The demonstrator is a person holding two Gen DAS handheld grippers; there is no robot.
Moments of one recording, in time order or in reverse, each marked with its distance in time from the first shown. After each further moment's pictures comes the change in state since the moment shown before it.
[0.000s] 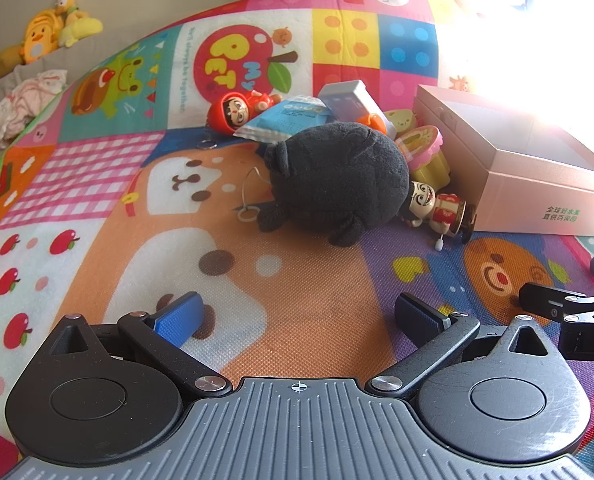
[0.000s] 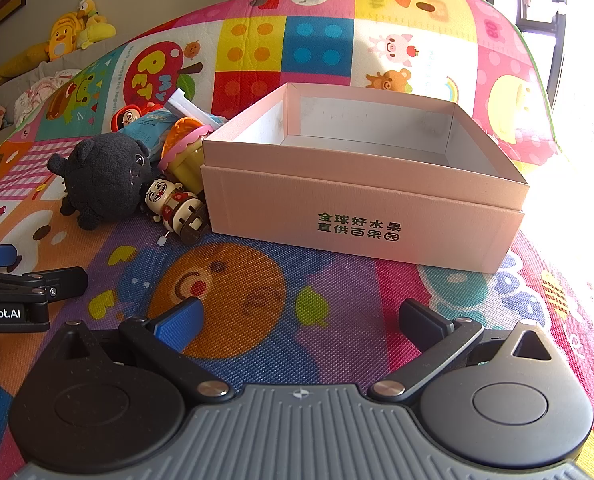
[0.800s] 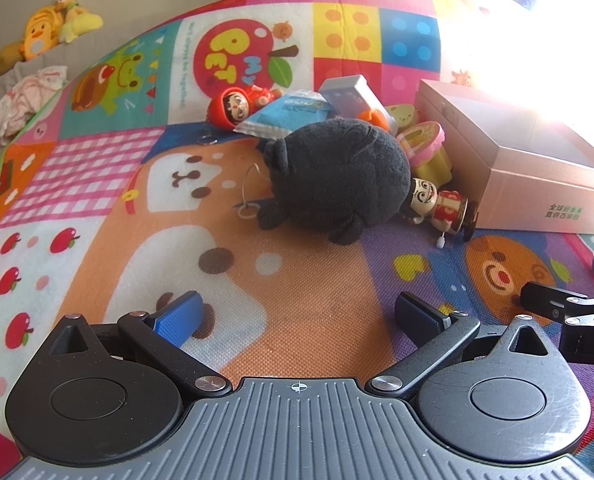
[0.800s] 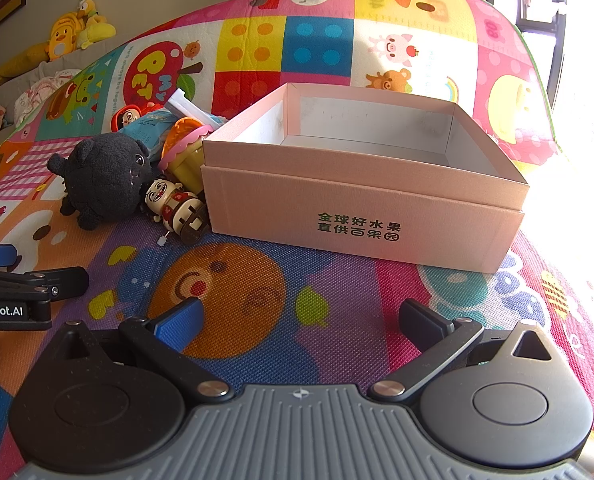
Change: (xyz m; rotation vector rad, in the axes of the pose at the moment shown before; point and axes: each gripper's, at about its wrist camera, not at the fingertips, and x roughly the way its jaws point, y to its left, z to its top) left arm -0.001 0.005 0.000 -0.002 0.018 -0.004; right arm 0.000 0.000 0.000 0.000 0.000 -0.001
